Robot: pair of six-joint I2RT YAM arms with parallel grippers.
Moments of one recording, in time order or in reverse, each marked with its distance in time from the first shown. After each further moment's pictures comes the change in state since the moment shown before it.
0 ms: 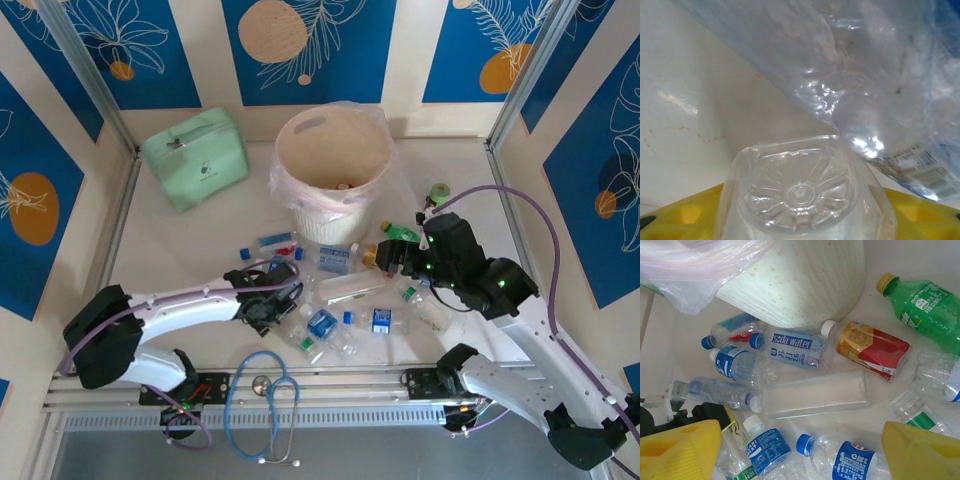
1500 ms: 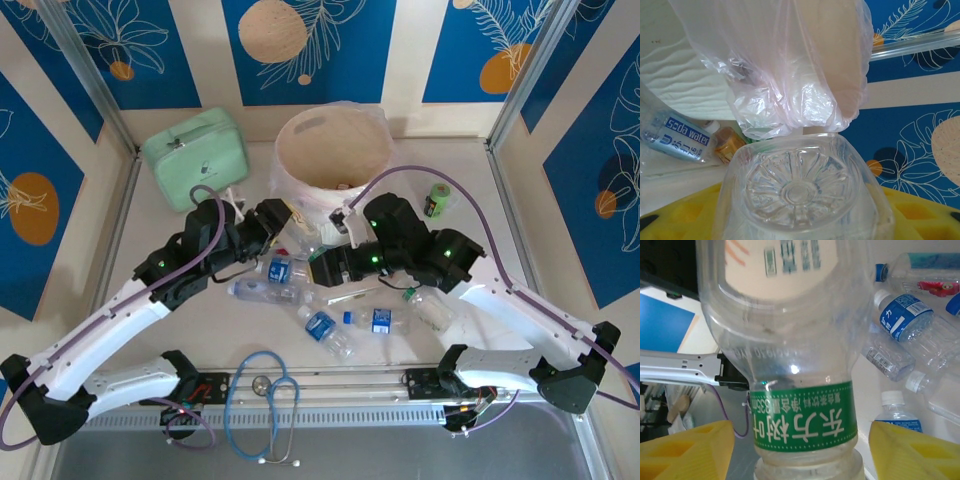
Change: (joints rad) left arm 0.198 -0.359 0.307 0.289 0.077 0.339; right arm 0.256 0.308 0.196 0.192 -0.439 -0.103
